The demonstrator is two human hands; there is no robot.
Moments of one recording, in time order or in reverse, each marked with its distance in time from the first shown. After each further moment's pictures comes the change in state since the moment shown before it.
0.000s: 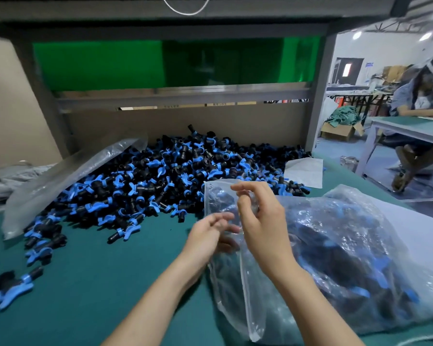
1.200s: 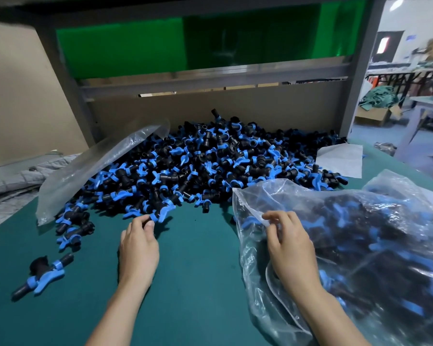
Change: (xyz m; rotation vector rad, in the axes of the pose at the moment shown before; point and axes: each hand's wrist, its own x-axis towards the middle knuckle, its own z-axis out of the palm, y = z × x) left_hand -0.011 -0.054 -0.163 0.784 0.780 0.141; right_hand -0.044 0.065 0.025 -0.384 -0.114 0.286
